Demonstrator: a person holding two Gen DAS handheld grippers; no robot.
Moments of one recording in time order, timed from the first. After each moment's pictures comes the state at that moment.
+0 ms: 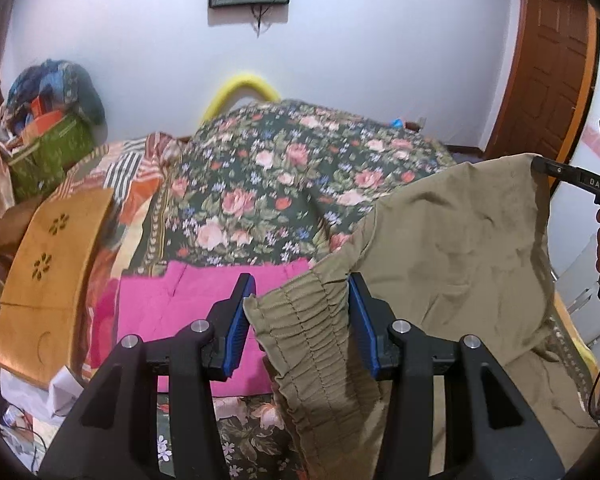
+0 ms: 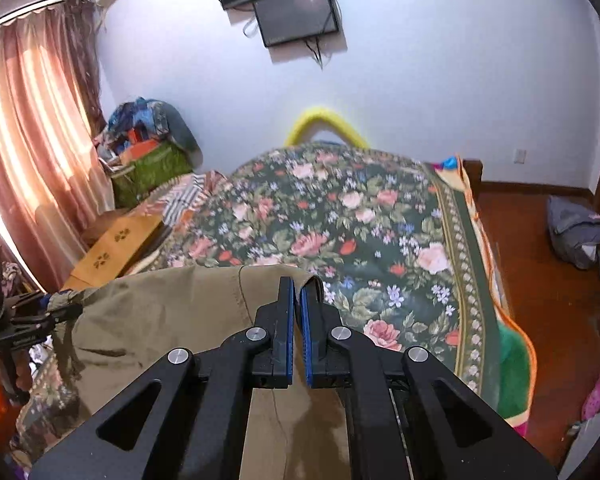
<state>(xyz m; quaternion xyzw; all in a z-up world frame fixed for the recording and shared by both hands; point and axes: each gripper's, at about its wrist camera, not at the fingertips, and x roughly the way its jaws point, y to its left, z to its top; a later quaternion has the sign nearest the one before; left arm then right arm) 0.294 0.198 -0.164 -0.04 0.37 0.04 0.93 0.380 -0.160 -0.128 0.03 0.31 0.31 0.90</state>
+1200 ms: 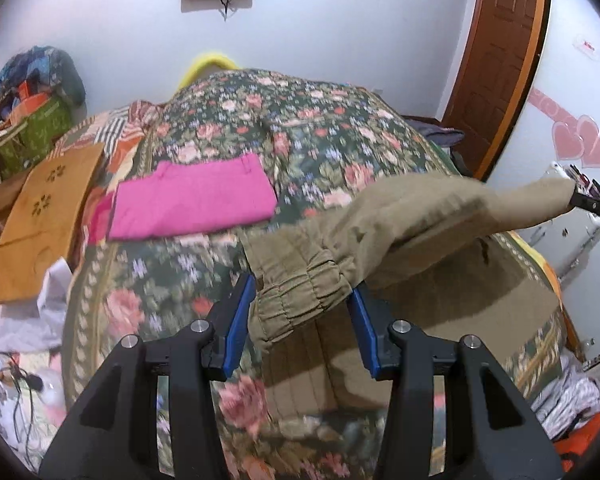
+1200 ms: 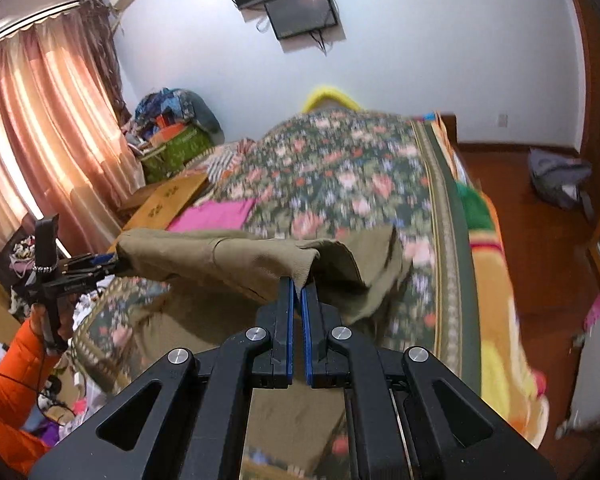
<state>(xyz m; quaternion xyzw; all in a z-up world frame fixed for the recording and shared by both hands) 0.093 0.145 -0.189 -0.05 0.40 -0.03 0.92 0.137 -0.243 -0.145 0.06 0.36 0.31 0.88</state>
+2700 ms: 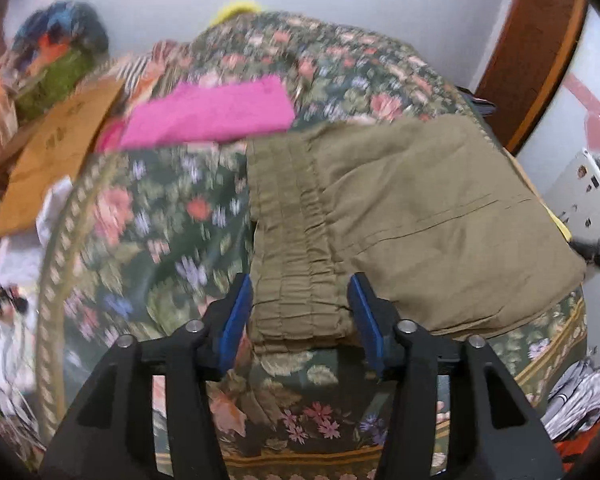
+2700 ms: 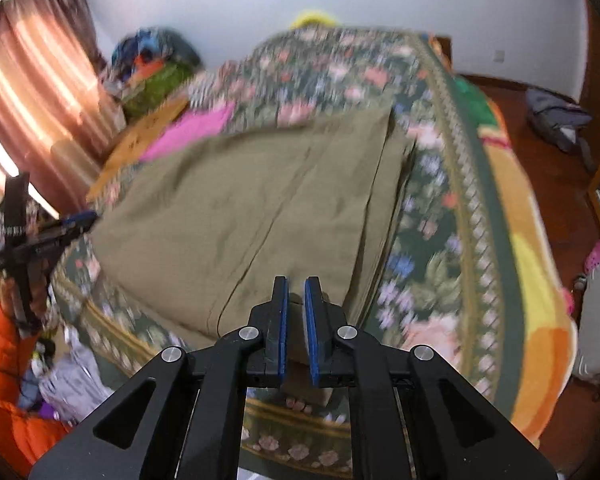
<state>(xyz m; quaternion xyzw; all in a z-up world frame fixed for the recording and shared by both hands) 0.076 0.134 -0.251 -0.08 0.48 0.04 0.87 0.110 -0.223 -0.236 0.02 0.48 0.30 0.83</state>
